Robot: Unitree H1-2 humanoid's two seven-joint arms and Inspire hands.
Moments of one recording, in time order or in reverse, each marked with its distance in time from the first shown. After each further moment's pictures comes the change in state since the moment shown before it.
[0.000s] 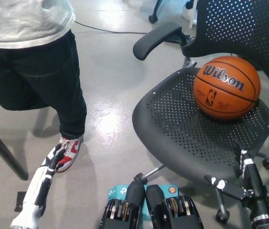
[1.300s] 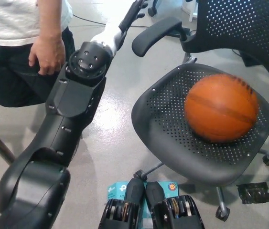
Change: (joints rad) left_arm -1.040 -0.089 -0.161 0.549 -0.027 0.244 -0.006; right_arm -0.538 -0.075 -0.342 -0.391 0.046 0.284 -0.217
